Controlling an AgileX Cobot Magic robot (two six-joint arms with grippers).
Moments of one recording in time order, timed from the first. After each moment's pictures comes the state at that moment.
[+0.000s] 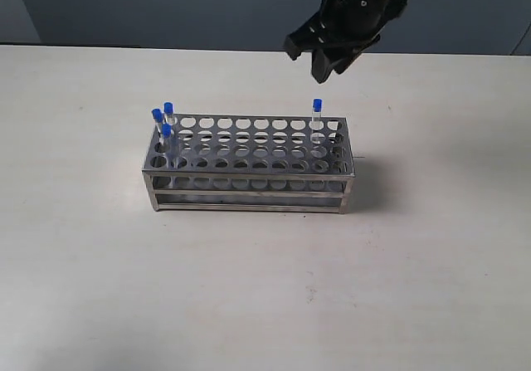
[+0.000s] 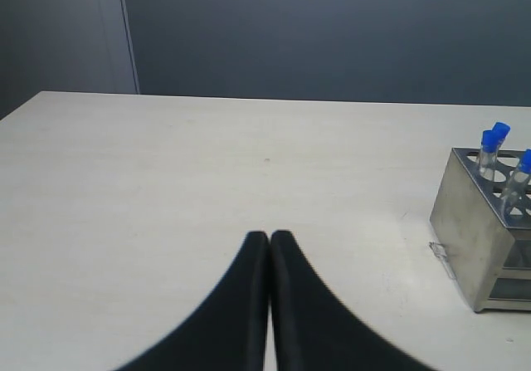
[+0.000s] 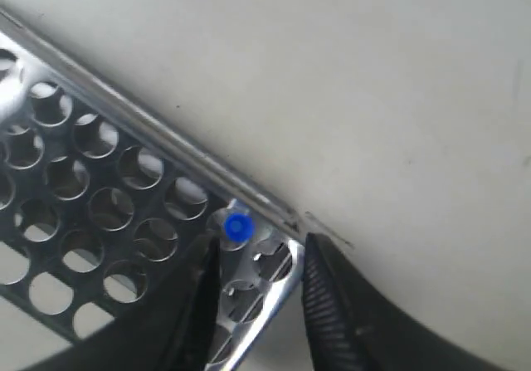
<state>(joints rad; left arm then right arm) 0.03 0.00 0.00 0.47 0.29 -0.51 0.55 2.07 -1.91 0.09 1.20 -0.24</state>
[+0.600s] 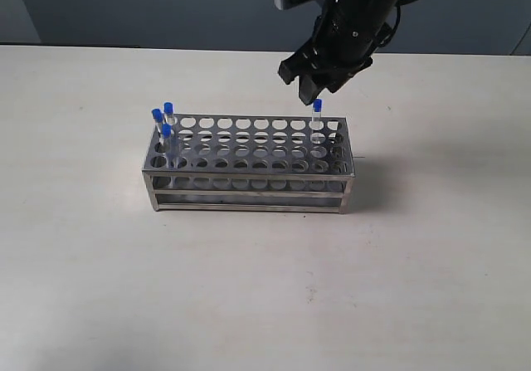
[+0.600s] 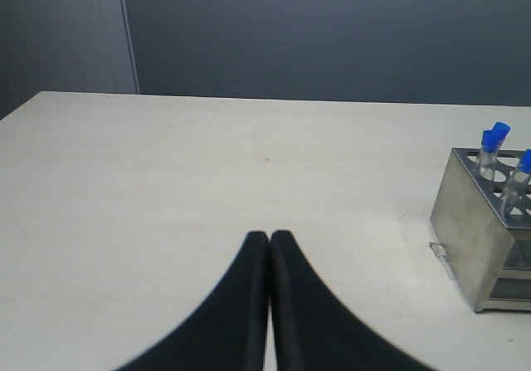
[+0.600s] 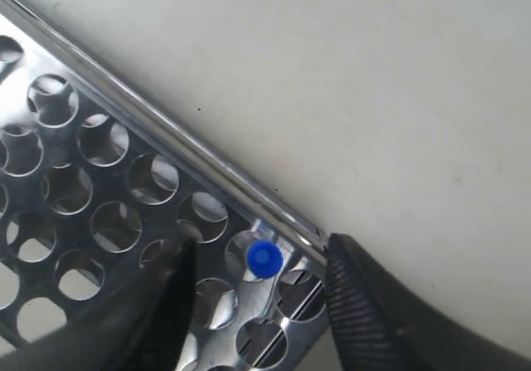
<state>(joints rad) 0.03 0.00 0.00 0.47 0.29 -0.51 0.55 2.07 -1.79 0.15 1.07 -0.29</state>
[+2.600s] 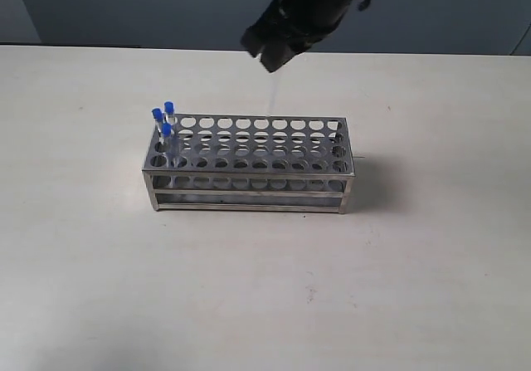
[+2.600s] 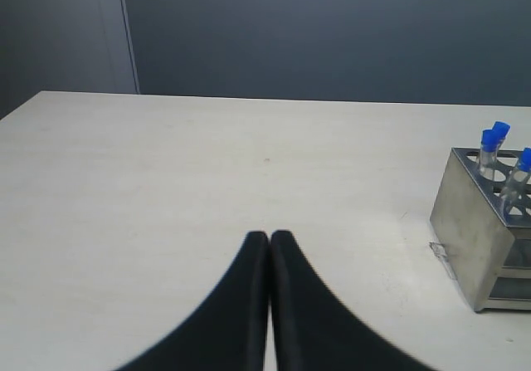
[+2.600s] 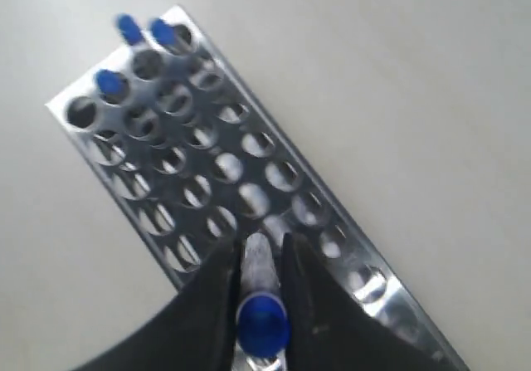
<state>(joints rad) 0.03 0.00 0.00 0.47 0.29 -0.51 0.66 1.93 -1.78 0.29 1.06 -0.46</state>
